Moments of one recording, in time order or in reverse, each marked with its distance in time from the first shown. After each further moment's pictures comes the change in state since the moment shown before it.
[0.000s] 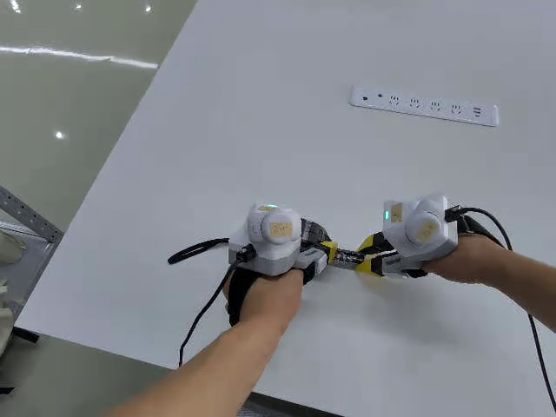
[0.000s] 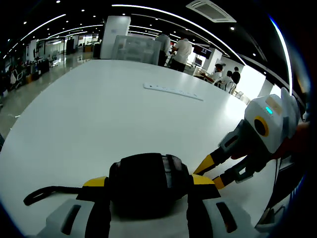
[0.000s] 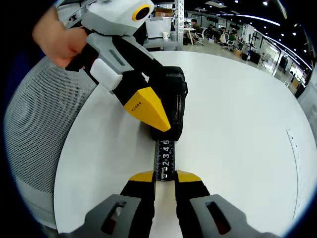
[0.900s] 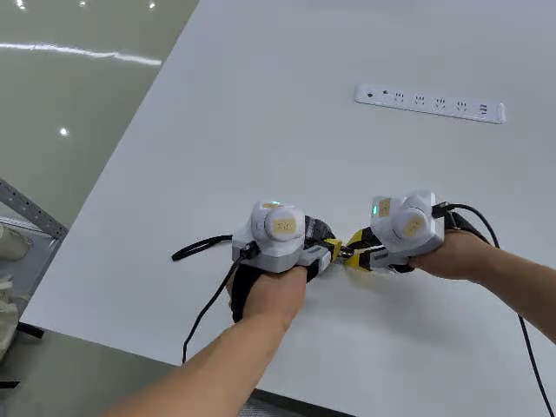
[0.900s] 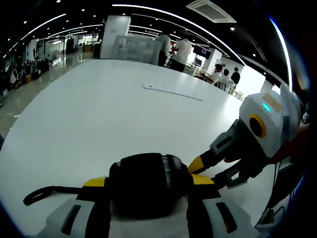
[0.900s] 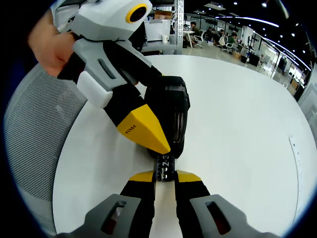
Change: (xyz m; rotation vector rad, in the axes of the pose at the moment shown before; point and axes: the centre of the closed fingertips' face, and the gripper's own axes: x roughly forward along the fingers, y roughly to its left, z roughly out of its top) left arm 0.000 0.000 0.000 -0.003 0.000 -0.005; right arm 0.014 -0.002 0.022 0.004 -0.029 -0.009
